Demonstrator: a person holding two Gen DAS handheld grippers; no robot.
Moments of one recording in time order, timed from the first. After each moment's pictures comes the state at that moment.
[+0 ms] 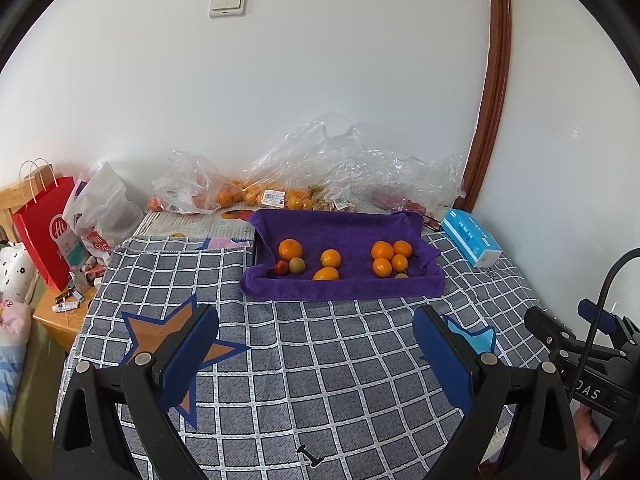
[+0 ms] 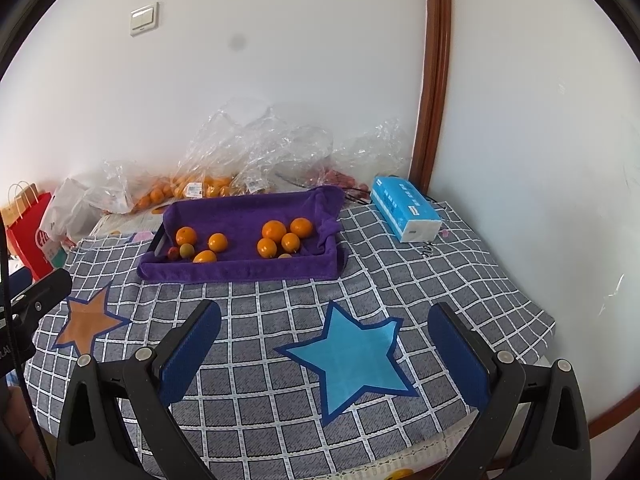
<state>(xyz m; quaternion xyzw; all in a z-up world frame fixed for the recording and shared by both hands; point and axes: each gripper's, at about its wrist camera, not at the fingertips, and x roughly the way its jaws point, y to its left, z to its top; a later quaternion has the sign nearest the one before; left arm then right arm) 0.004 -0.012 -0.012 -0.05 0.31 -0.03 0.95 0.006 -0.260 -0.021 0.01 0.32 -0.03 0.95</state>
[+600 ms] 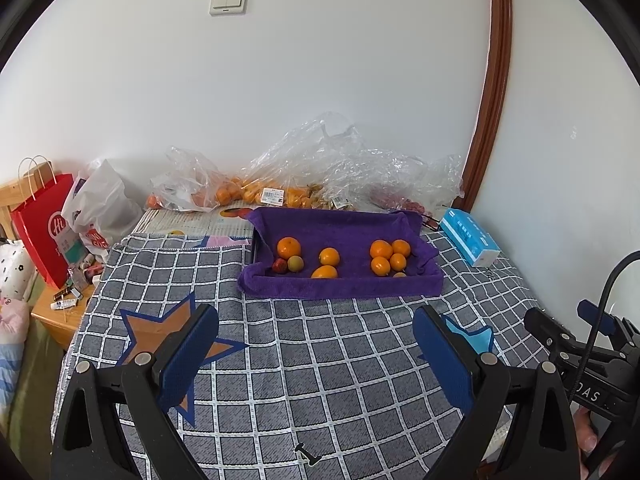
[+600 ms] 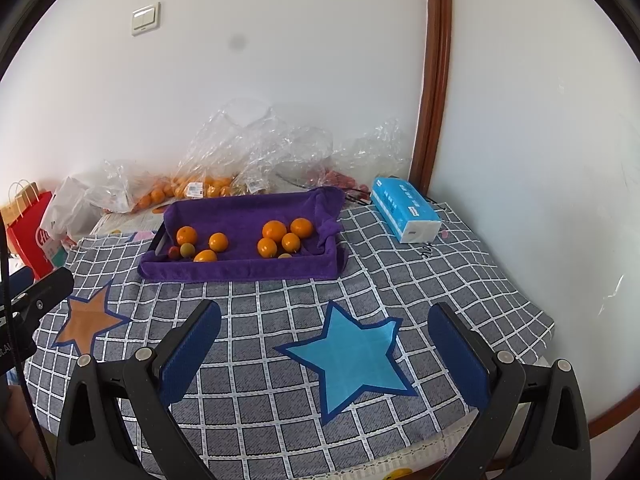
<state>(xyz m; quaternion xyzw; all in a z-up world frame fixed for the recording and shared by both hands) 0.003 -0.013 -0.012 -0.05 0.31 -0.03 0.95 0.004 -0.259 -0.020 0.00 0.31 -0.03 0.95</state>
